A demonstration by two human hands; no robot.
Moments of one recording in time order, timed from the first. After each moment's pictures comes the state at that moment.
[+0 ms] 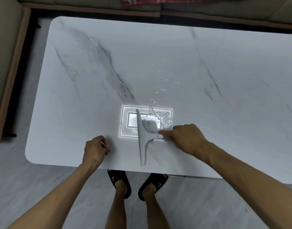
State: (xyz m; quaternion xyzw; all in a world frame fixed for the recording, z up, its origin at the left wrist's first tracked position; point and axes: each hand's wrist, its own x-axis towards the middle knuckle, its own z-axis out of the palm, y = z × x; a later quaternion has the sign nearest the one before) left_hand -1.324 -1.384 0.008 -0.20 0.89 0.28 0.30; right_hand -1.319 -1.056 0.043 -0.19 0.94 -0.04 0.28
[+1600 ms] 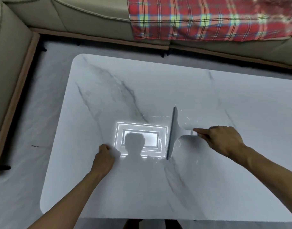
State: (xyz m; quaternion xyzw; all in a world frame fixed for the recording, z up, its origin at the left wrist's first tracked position) left_hand -1.483 -1.452 -0.002 -0.22 0.84 0.32 0.37; right_hand -1.470 -1.054 0.079 -0.03 0.96 0.06 0.25
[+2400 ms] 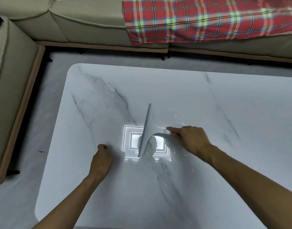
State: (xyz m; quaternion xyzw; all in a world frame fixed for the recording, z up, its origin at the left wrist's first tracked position) left_hand -1.497 -1.407 0.016 -0.22 0.86 0.30 0.33; right_hand -1.508 -1.080 0.033 -0.05 0.97 -0.06 0.25
